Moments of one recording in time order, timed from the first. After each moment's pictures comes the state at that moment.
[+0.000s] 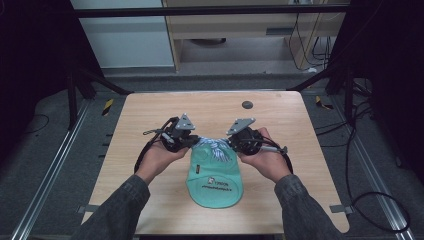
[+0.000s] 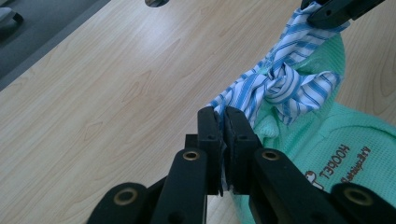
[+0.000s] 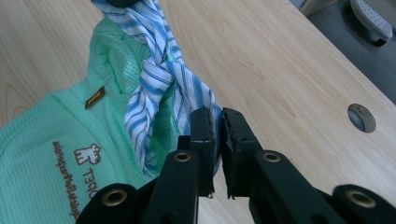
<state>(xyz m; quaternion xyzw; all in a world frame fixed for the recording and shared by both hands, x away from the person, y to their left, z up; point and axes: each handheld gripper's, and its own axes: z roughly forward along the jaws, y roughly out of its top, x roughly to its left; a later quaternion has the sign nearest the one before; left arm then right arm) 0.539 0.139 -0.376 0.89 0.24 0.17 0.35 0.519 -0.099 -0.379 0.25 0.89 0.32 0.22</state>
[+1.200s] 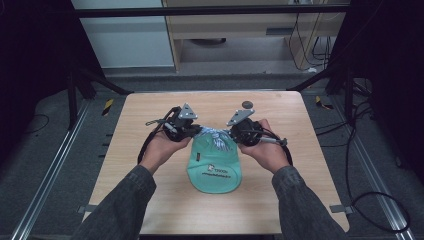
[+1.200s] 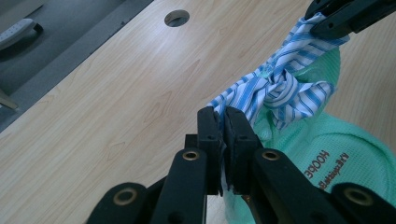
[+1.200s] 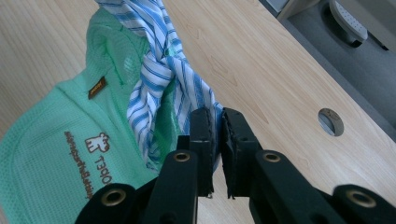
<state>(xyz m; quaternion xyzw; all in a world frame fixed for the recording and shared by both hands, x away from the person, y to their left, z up) 0.560 0.131 -0.361 0.88 0.24 0.19 0.35 0.538 -0.100 -0.367 0.26 0.88 0.31 0.25</state>
